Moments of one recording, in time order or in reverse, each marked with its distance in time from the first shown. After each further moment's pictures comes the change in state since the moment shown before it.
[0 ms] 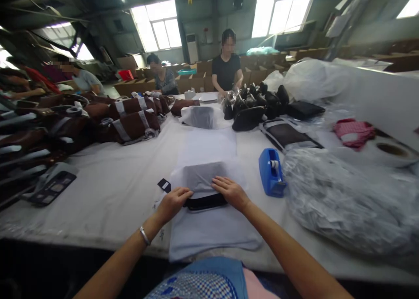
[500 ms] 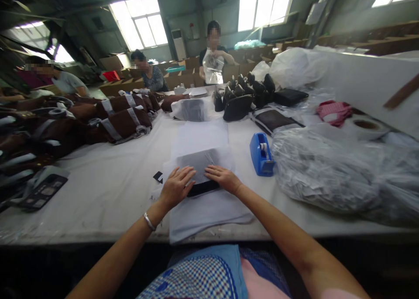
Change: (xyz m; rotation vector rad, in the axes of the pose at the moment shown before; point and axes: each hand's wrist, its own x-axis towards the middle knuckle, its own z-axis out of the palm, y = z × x) left_hand 0.023 0.035 -0.008 0.057 0.130 -0.002; right_hand -0.015 0.000 0.017 -0.039 -0.001 -0.069
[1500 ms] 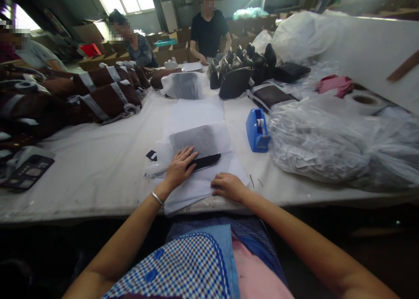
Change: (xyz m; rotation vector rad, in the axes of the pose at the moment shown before) left_hand -0.018 0.016 0.053 -0.144 -0.039 -0.082; right_hand -0.070 -0.091 -0.015 0.258 -0.365 0.364
